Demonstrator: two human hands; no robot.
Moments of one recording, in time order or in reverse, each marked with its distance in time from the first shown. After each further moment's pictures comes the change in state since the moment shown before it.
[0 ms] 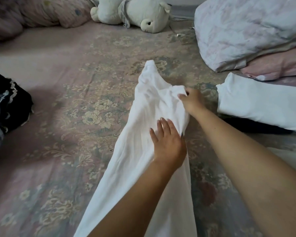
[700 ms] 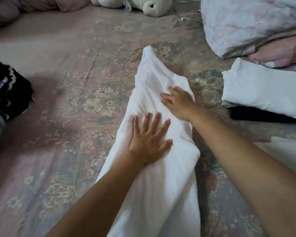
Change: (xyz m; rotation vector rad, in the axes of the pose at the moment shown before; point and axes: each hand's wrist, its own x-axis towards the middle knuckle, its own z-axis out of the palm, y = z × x) left_hand 0.005 -0.089 0.030 0.330 0.043 0.287; right_hand -0.028 0.016 0.034 -0.631 -0.324 -0.393
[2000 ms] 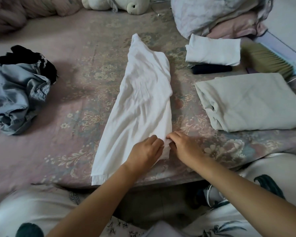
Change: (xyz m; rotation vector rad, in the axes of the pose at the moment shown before) left_hand -0.282 0.093 -0.022 -0.303 0.427 0.361; right_hand -0.397 -0.110 0.036 0.279 0.162 -0.038
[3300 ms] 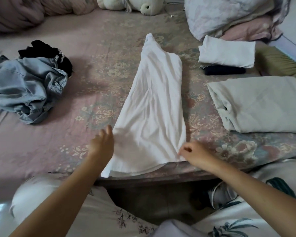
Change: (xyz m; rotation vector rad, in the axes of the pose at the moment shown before) left_hand -0.053 -0.093 -0.066 0.561 -0.538 -0.818; right_hand -0.016 -0.029 -0.019 0.185 -0.361 0.432
